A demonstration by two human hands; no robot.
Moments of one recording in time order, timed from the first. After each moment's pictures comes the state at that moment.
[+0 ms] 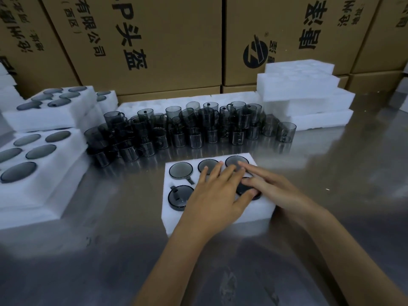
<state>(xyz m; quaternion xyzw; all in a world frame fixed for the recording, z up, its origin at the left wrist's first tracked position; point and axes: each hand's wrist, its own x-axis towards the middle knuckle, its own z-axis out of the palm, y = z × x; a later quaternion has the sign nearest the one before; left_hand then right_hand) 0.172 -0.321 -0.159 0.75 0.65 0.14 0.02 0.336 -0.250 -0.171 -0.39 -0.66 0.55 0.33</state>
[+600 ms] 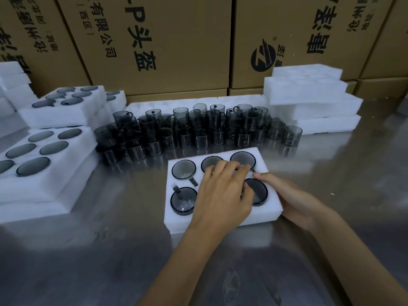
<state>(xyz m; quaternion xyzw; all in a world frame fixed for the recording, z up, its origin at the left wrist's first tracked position) 0.185 -0.329 -0.154 0.71 0.63 0.29 -0.11 0.345 -0.248 -0.172 -0.36 -0.51 0.73 0.28</state>
